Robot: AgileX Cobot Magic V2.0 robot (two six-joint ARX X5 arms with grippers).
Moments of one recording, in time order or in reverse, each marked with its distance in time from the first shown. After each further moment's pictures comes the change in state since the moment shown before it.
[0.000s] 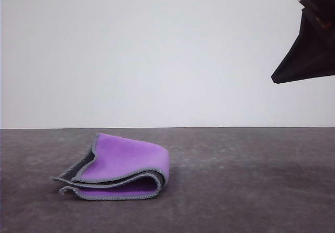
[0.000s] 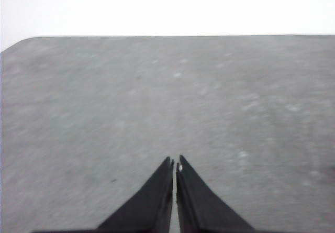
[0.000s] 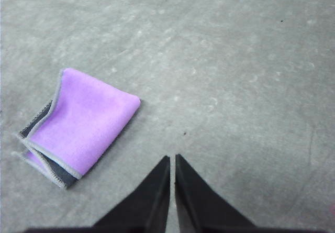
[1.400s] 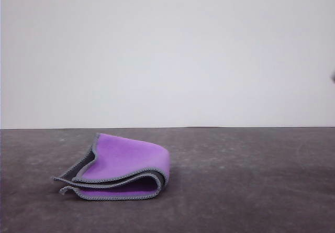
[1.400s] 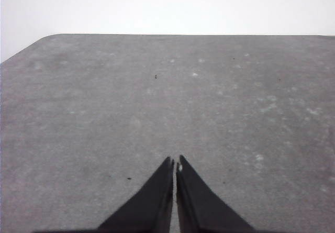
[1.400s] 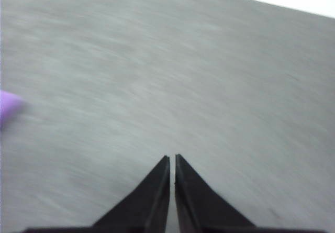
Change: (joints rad) left_arx 0.004 0.000 0.000 0.003 -0.038 -0.008; right_arx -0.159 -0.290 -0.169 -0.016 0.247 -0.190
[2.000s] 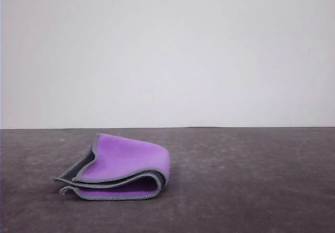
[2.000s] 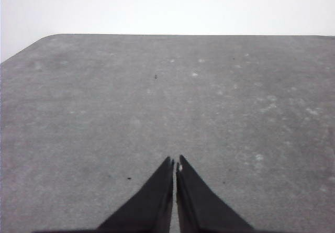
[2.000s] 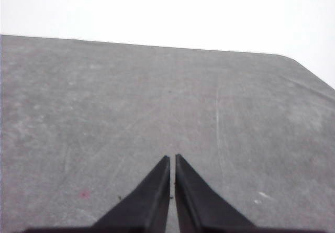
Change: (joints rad) left_arx 0.000 0.000 0.000 0.000 0.000 0.000; right_arx -0.236 -0.519 -0.253 -0.009 0.090 0.037
